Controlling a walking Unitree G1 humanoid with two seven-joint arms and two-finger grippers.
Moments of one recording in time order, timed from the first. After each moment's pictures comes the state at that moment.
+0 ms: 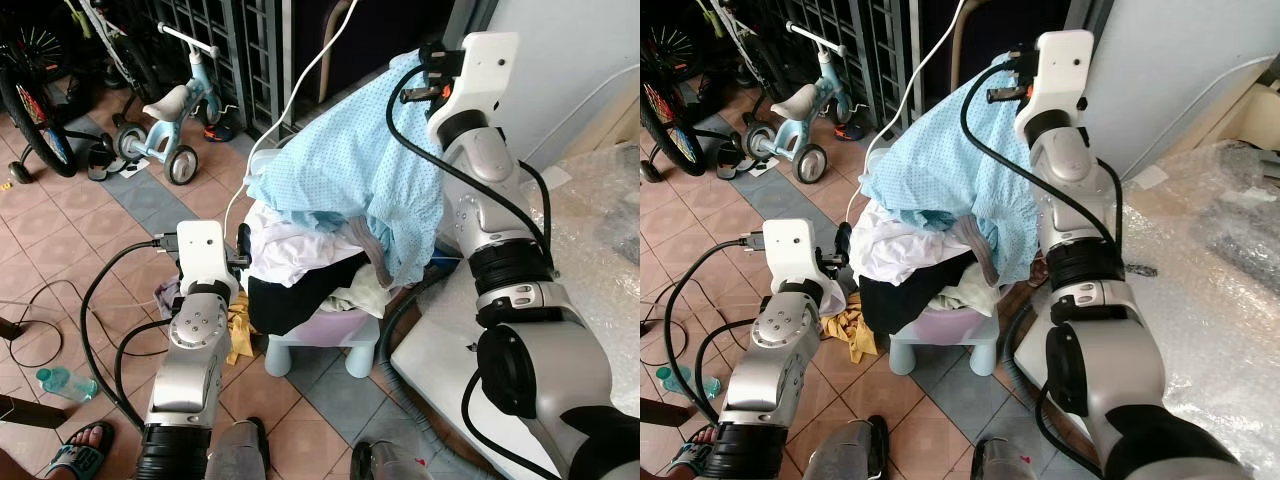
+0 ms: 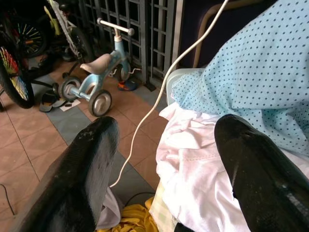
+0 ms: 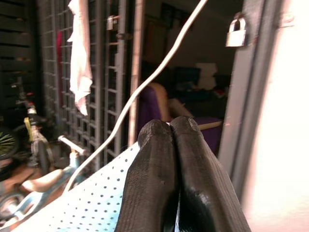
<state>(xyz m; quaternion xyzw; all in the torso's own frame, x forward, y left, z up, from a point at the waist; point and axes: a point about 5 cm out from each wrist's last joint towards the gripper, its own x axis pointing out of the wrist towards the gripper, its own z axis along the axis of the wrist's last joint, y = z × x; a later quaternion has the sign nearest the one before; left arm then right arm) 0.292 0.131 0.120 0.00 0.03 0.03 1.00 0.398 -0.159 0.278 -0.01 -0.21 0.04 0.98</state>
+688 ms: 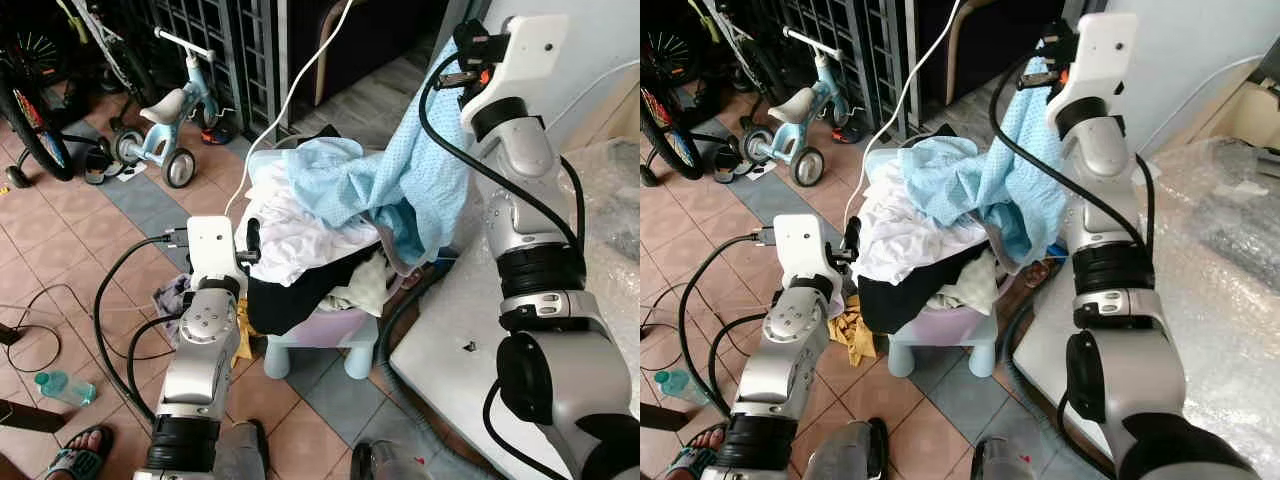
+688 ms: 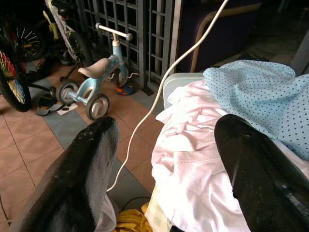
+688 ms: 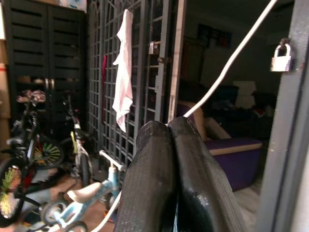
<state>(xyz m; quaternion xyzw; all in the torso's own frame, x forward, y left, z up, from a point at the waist) 0.295 0.128 0.115 0.00 0.03 0.03 1.00 0.383 -0.130 0.292 0.01 -0.24 0.16 0.96</state>
